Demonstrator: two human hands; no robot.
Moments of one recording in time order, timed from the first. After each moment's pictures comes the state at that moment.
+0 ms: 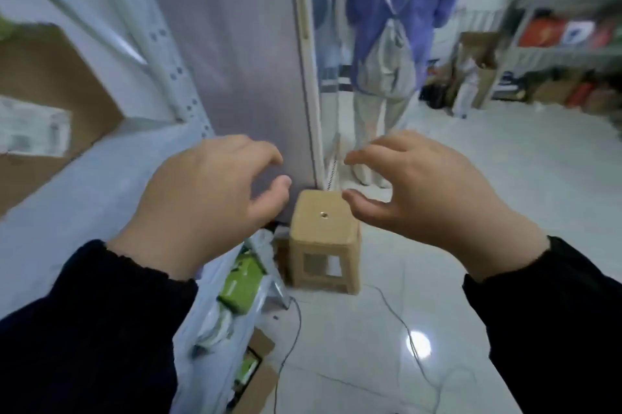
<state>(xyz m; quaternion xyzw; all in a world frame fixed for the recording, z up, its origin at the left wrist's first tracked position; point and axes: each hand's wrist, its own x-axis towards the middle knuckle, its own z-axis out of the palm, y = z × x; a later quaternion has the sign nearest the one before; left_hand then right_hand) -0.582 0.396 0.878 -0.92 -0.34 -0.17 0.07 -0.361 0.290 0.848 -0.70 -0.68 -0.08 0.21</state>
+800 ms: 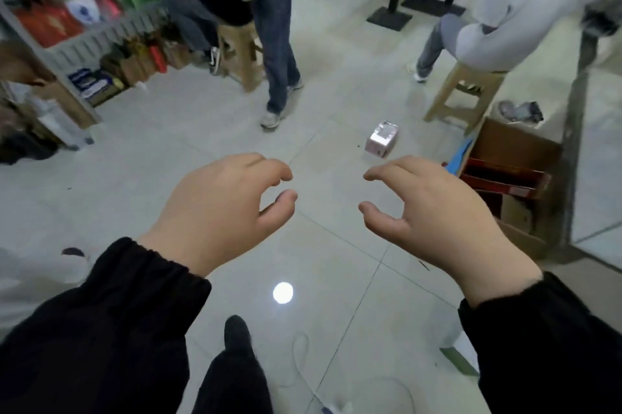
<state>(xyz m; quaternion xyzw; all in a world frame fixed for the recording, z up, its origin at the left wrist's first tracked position) 0.036 0.112 0.772 -0.94 0.29 -0.09 -0.14 -0.027 -0.143 0.763 -0.99 -0.02 -0.04 0.14</state>
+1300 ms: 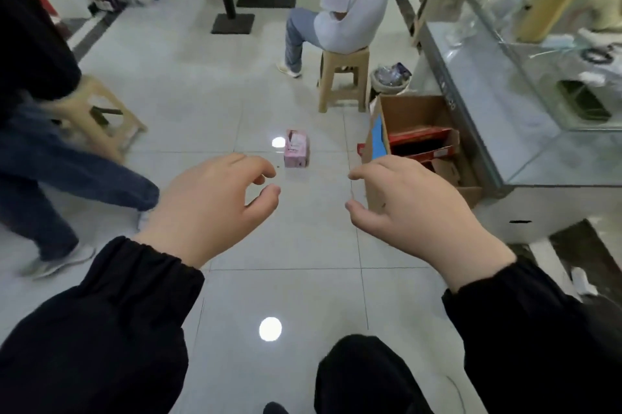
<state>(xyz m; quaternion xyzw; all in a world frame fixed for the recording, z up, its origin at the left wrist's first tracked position) 0.347 0.013 0.768 -0.86 0.49 0.02 -0.14 0.157 -0.169 0.761 -0.96 0.25 -0.05 0.11</state>
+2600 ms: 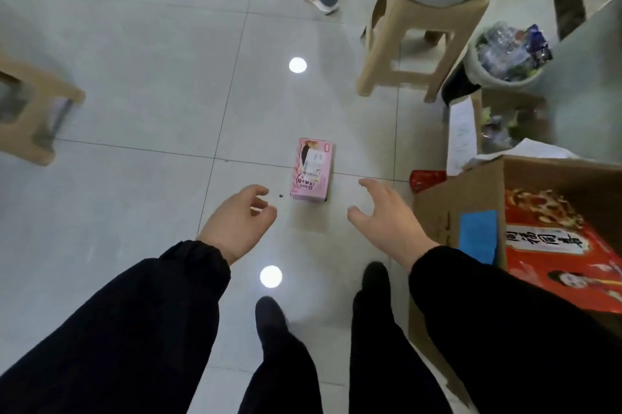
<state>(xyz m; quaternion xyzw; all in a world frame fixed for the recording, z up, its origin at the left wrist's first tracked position) 0.897 -0.515 0.366 -0.87 0.19 0.38 -0.24 0.729 -0.714 0.348 -0.82 0.39 0.15 0.38</state>
